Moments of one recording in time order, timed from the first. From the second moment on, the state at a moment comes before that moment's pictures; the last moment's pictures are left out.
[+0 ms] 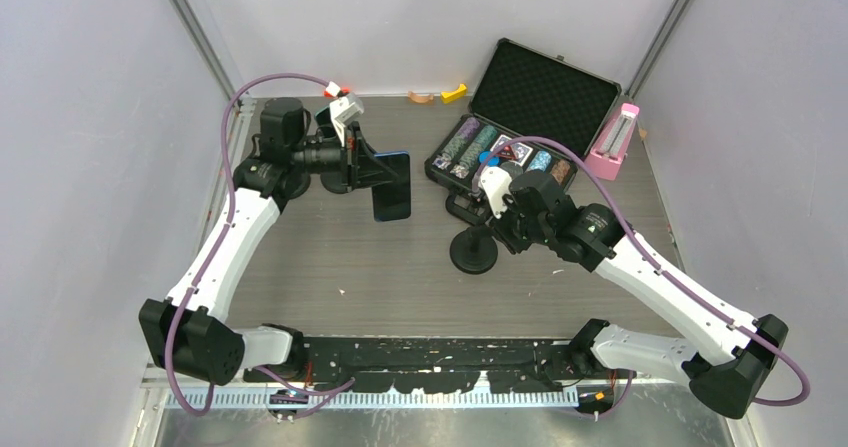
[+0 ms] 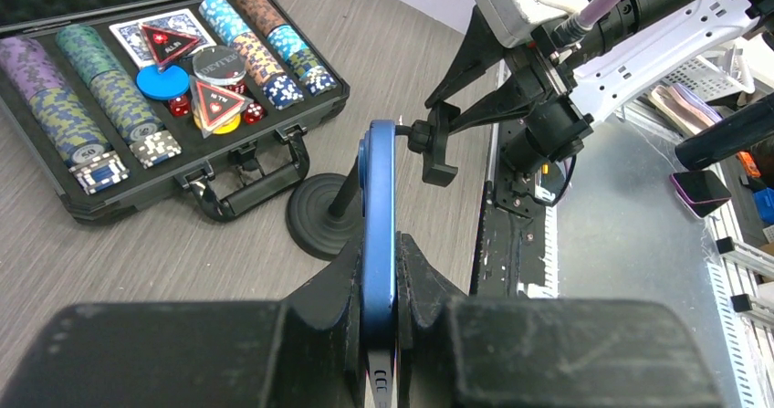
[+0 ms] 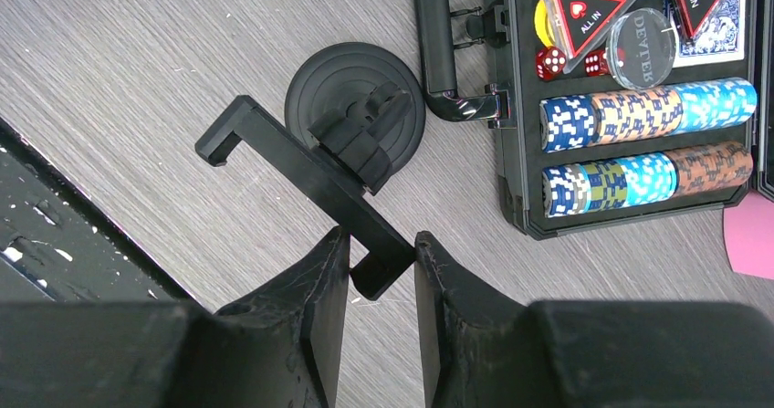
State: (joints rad) left arm -0.26 1.27 1.26 -0.36 1.11 0.00; right arm 0.74 1.05 1.07 -0.81 0.07 -0.19
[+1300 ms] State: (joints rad) left arm -0.28 1.27 1.25 -0.37 1.11 0.00; right arm 0.72 1.05 1.07 -0.81 0.07 -0.19
